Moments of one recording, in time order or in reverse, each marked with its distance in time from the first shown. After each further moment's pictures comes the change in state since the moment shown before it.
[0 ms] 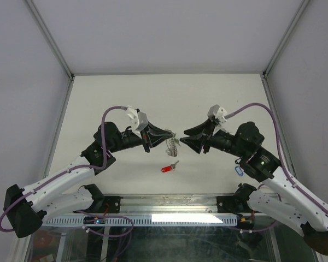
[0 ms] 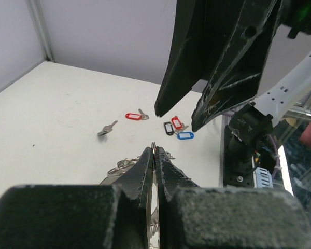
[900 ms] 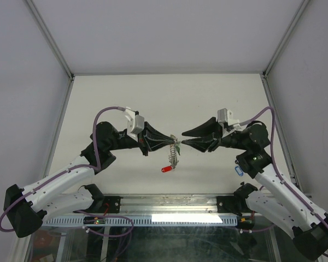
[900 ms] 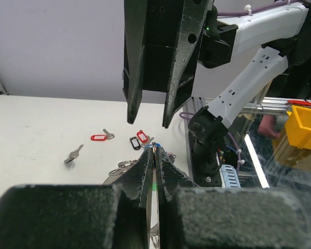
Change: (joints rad) left arm 0.002 0.004 0.017 0.098 0.224 -0.057; right arm -0.210 0.002 -0.193 0.573 -0.519 0.030
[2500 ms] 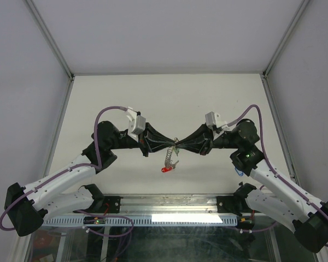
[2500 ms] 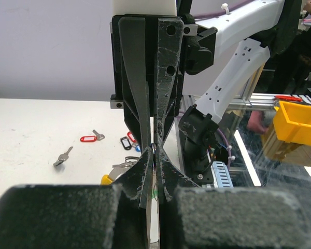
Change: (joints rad) left arm 0.000 0.019 0.004 0.024 0.060 -0.018; right arm 0.072 0.095 -0.013 0.020 -0.091 -0.022
